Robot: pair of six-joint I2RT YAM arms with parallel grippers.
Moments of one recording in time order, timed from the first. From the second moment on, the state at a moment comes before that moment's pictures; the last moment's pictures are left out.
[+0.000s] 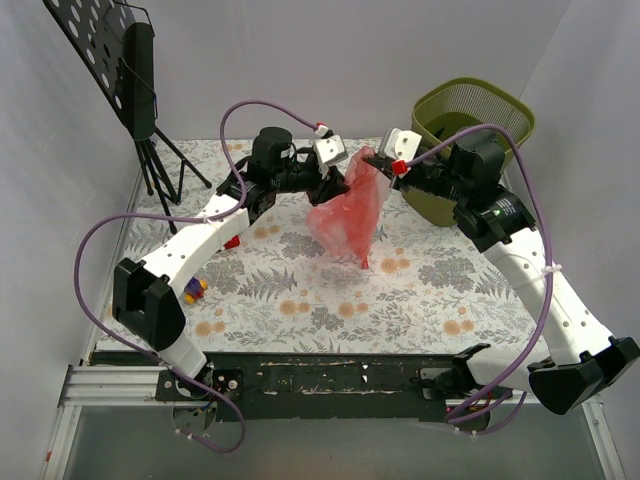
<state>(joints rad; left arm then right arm) -0.57 1.59 1.47 -0.19 0.64 0.31 0.51 1.21 1.42 -0.28 -0.58 -0.63</state>
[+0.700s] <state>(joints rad) -0.57 1.73 1.57 -0.30 0.66 0.42 0.51 1.17 1.31 -0.25 -0.45 -0.66</state>
